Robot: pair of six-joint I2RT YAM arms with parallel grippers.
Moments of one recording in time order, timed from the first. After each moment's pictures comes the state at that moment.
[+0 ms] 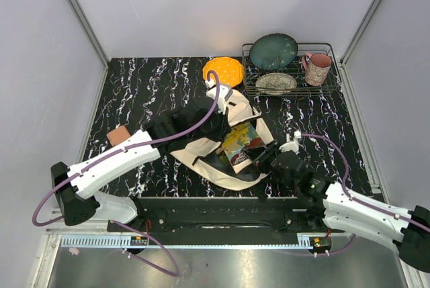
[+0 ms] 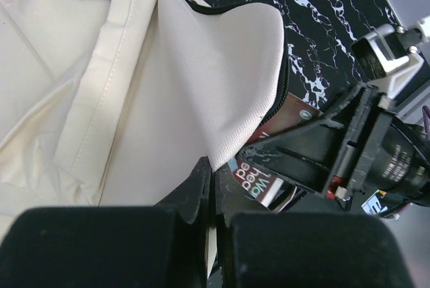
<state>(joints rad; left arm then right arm) -0.98 1.32 1.33 -0.59 -0.14 -0.46 0.93 0.73 0.33 0.09 0.32 1.40</state>
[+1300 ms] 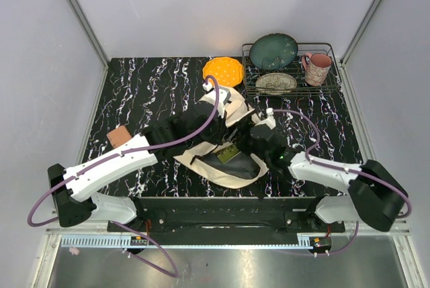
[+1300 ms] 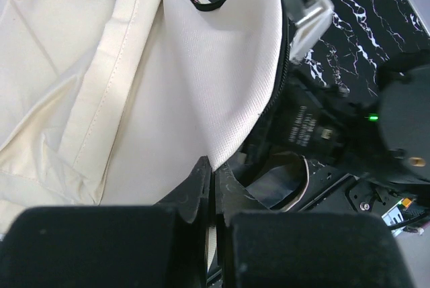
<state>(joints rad) -1.03 1.29 1.31 -0.61 -0.27 -0.45 0.82 1.35 0.61 0.33 0.21 1.22</state>
